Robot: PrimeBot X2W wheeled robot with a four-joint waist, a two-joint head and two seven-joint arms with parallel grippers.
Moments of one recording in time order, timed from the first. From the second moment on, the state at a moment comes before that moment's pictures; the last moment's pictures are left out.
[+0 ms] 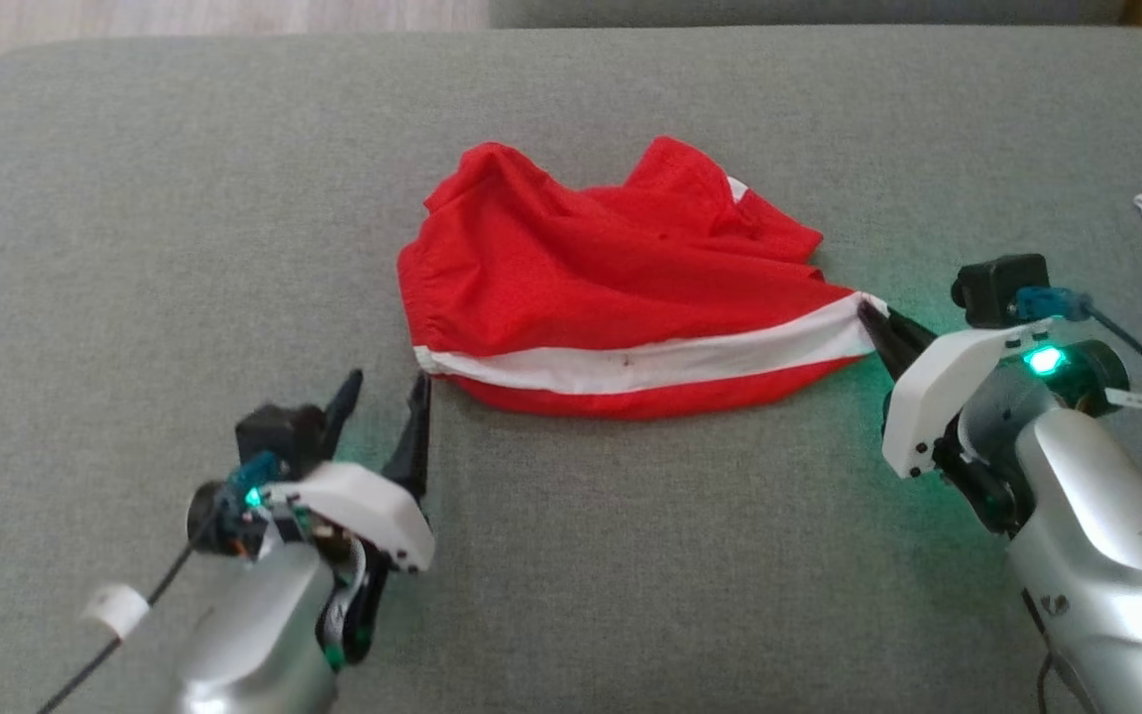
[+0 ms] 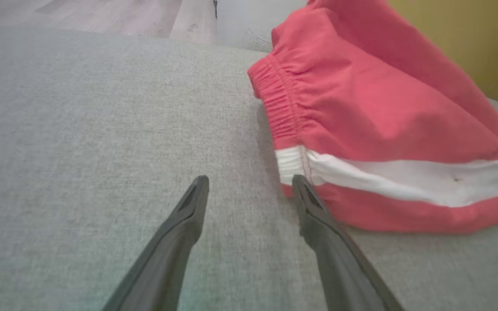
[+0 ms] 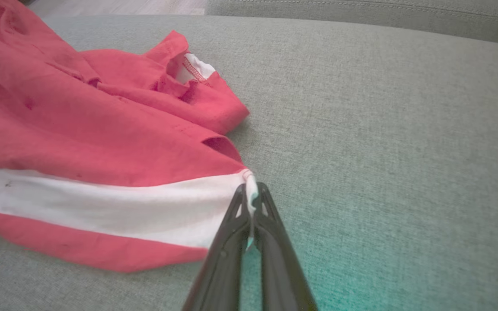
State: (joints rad) left arm -0.43 0.20 -0.62 0.60 -0.67 0.06 -0.12; right arm -0.50 -0.26 0.36 0.59 0.39 0.13 0.25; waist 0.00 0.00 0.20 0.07
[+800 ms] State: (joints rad) left arm -0.58 0.12 -0.64 0.77 -0.74 -0.10 -0.15; right arm -0.53 -0.26 0.35 0.60 0.38 0.13 0.23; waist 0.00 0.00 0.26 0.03
